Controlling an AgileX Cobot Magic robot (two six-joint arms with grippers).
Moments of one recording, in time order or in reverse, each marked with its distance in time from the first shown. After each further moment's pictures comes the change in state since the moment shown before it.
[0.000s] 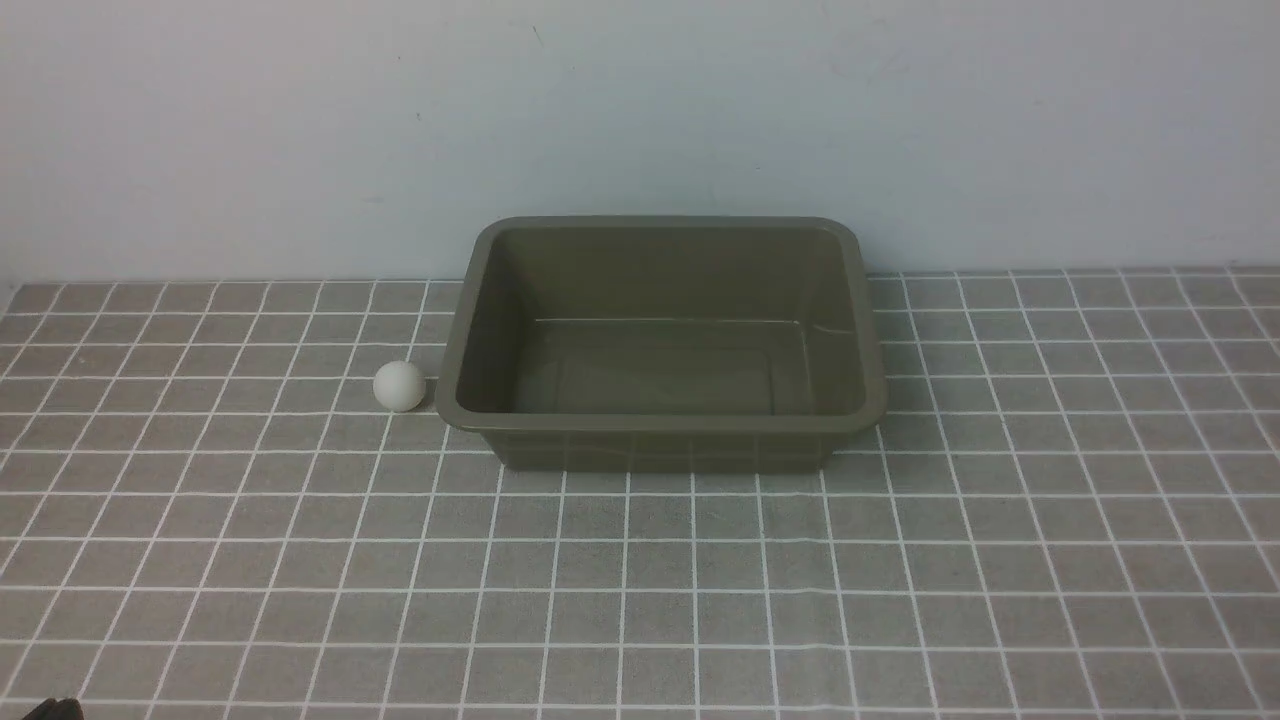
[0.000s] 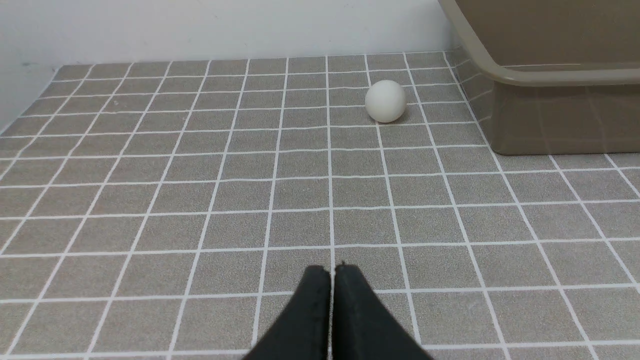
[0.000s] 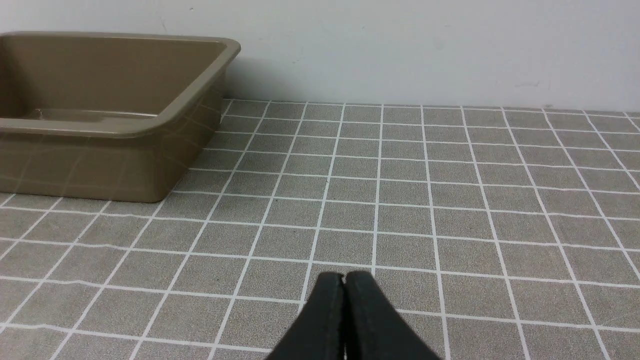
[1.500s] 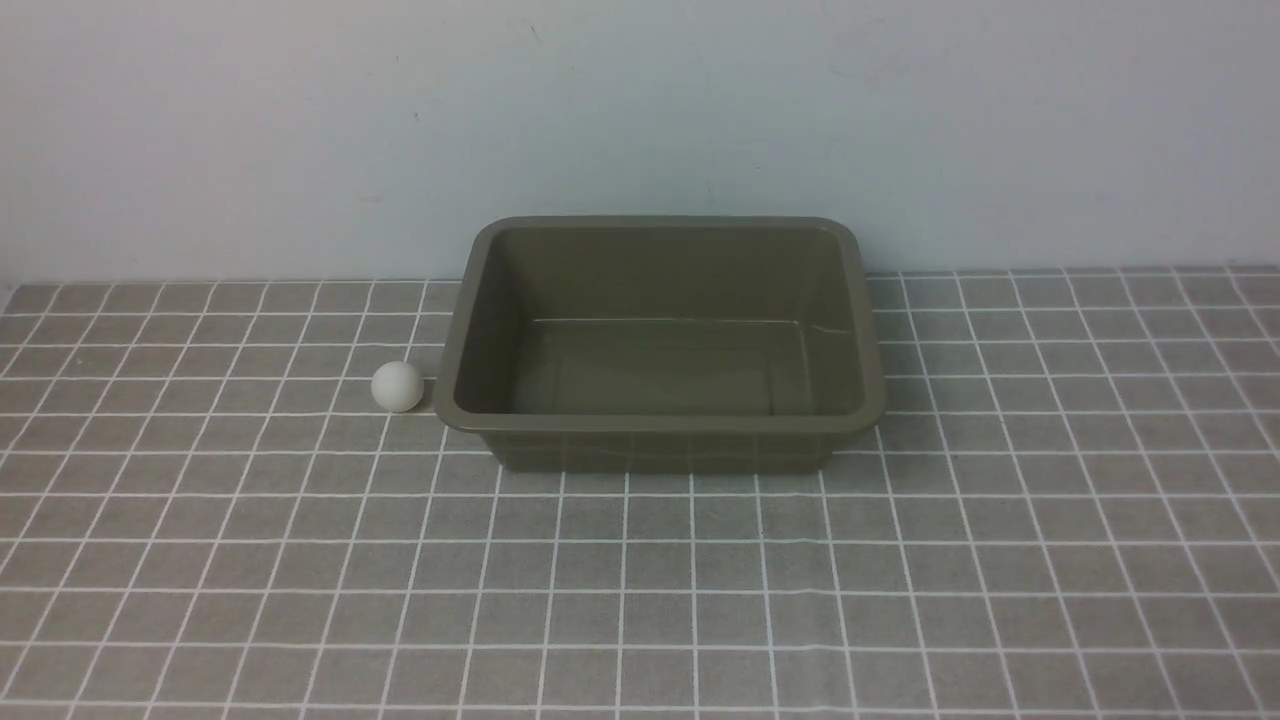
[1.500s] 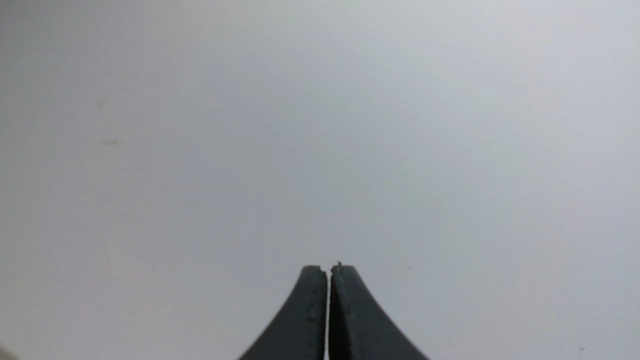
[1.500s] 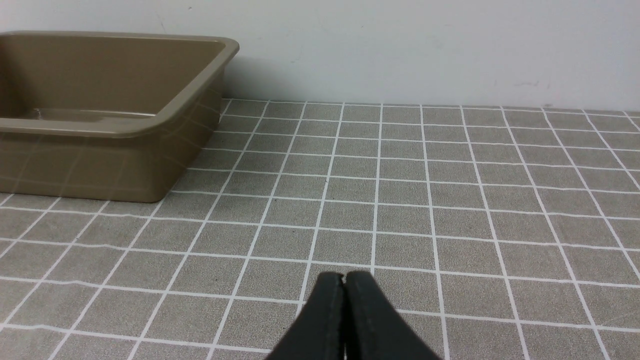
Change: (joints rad) right arm 0.000 0.000 0.000 0.000 0.000 0.000; left arm 0.000 0.011 -0.097 -0.383 -0.683 -0.237
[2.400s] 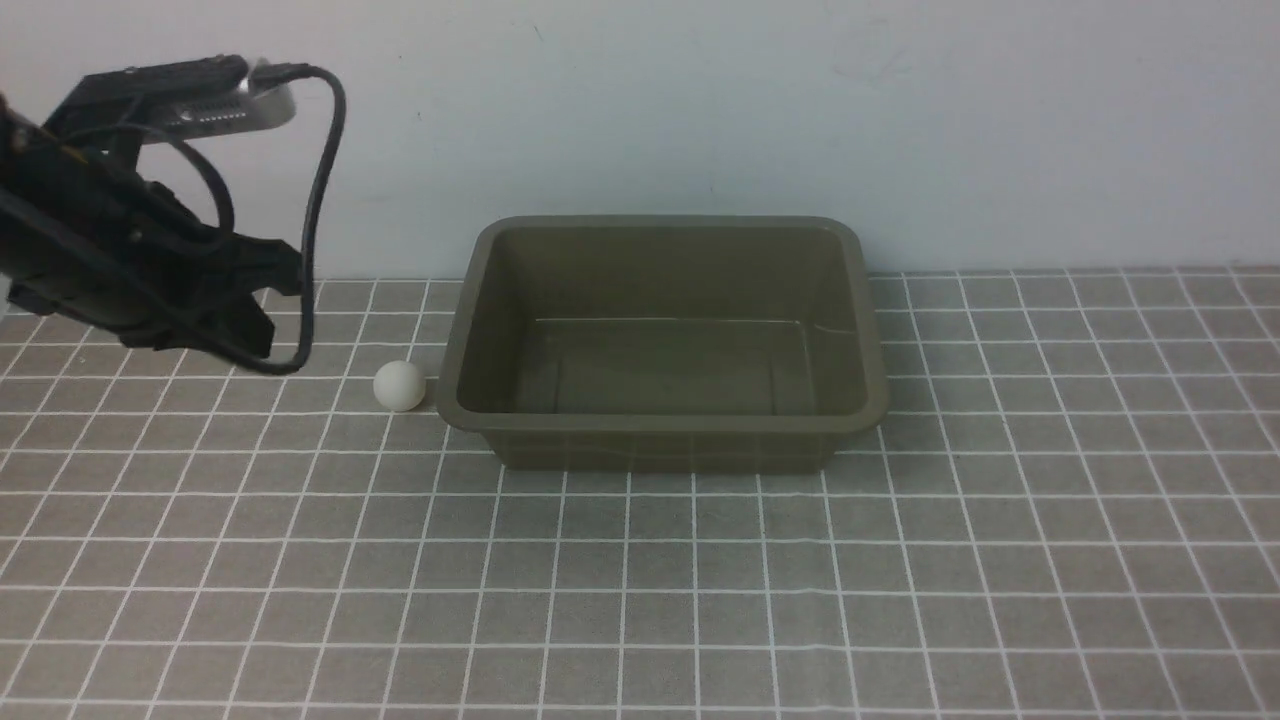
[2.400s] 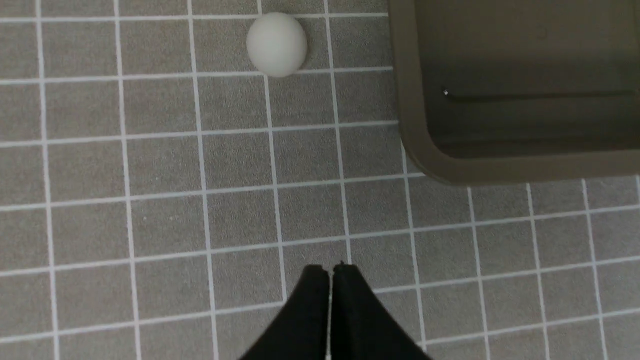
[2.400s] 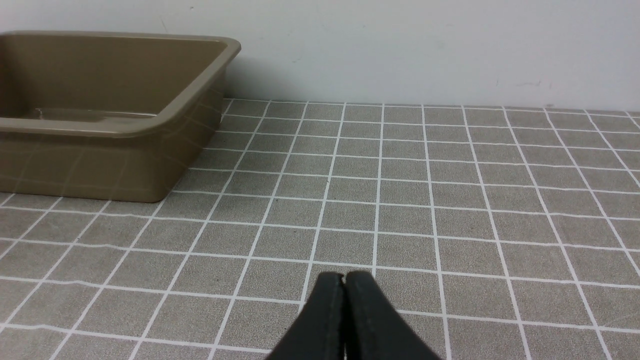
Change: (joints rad) right arm 0.000 0.000 0.000 0.000 0.000 -0.001; left arm 0.000 1.566 -1.258 0.213 1.315 0.302
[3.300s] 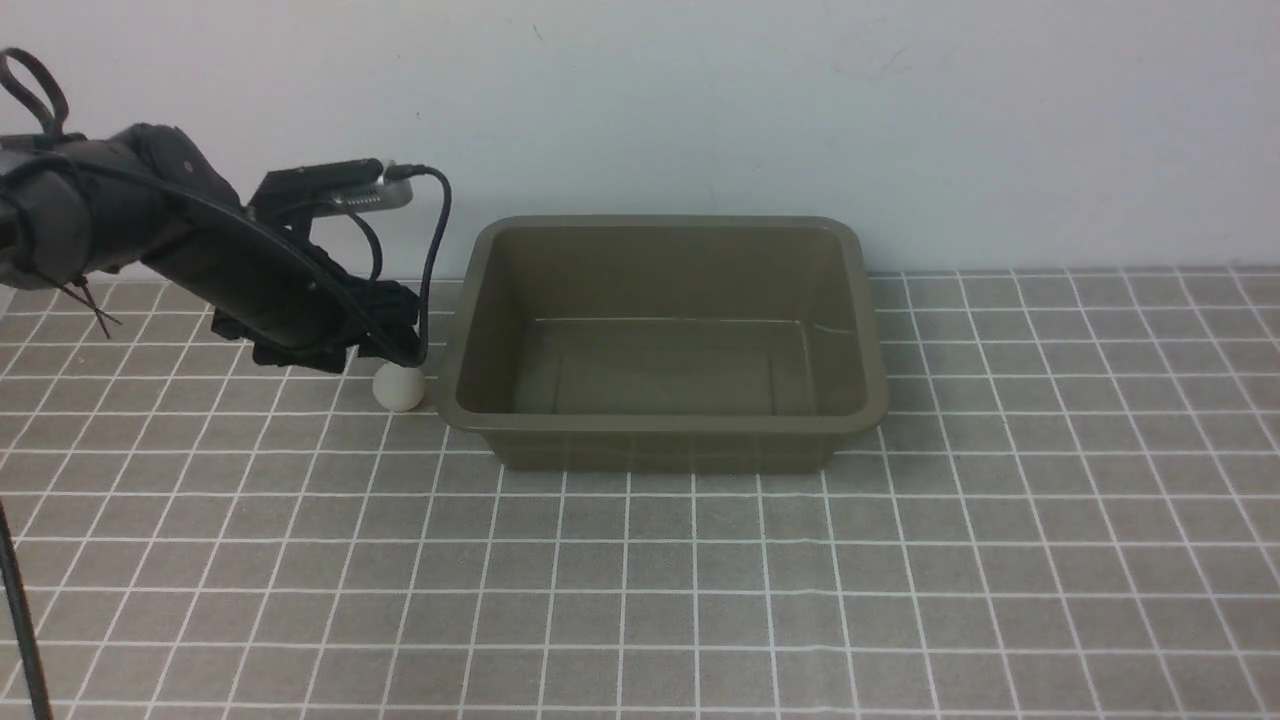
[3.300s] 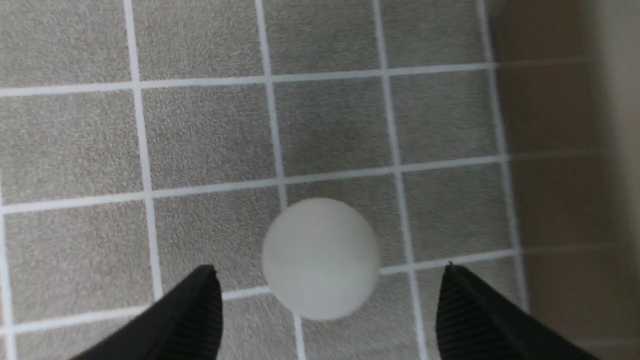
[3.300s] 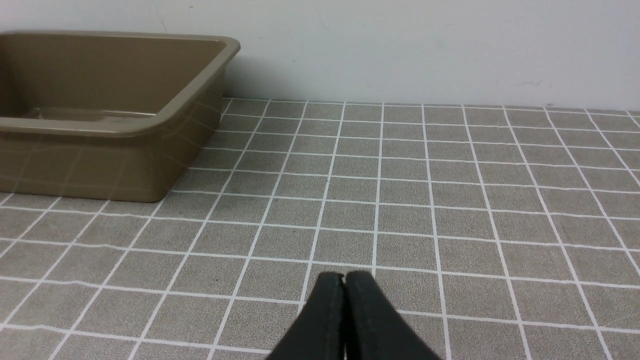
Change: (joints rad) right arm 0.000 0.000 0.000 0.000 0.000 0.000; left arm 0.000 0.516 -0.188 -0.164 -0.309 0.200
